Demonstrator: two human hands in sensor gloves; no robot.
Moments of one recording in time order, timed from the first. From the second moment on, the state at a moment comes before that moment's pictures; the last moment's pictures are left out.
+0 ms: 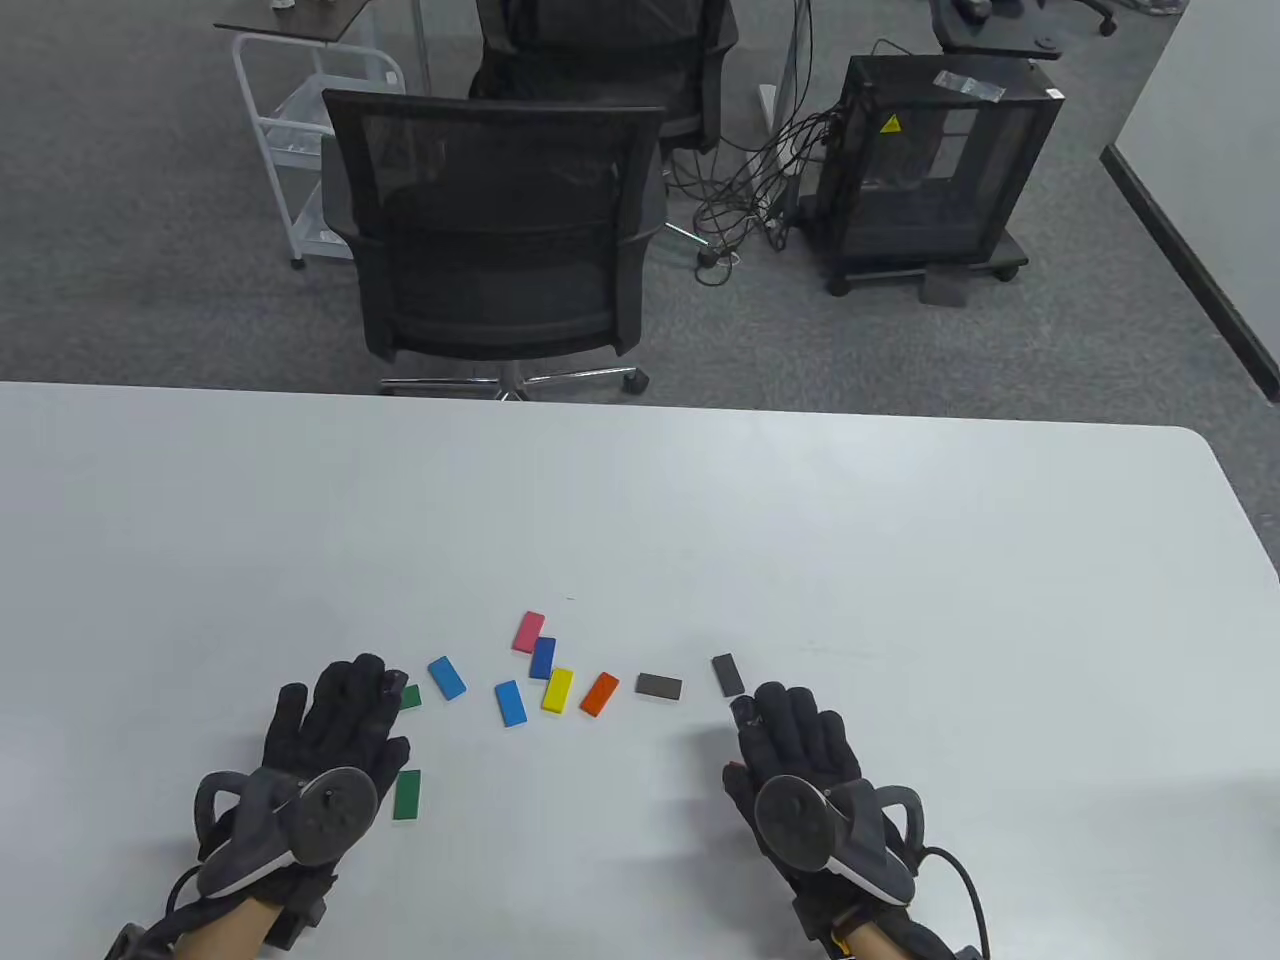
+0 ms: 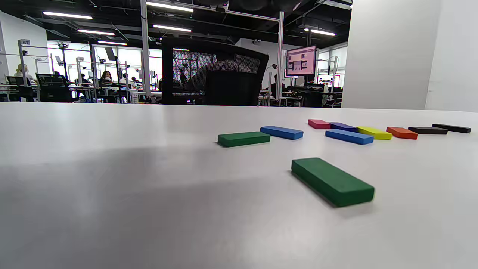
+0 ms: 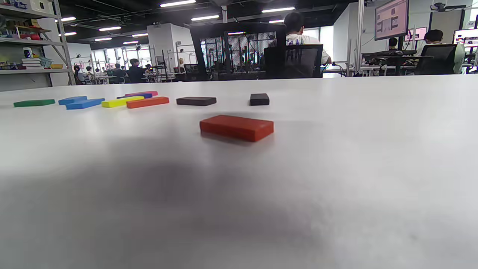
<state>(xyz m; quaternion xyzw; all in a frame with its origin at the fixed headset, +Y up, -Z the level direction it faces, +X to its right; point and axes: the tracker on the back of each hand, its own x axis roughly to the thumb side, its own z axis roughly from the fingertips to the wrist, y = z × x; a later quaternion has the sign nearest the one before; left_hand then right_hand) -0.257 -0.730 -0.226 0.02 -0.12 0.03 0.99 0.149 -0.738 -0.254 0.16 -0.02 0.99 0.06</state>
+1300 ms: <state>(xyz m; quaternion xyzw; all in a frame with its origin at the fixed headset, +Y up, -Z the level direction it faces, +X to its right) -0.248 -0.733 -0.221 0.01 -0.14 0.01 0.99 0.117 -0.764 -0.283 0.19 0.11 0.97 -0.07</state>
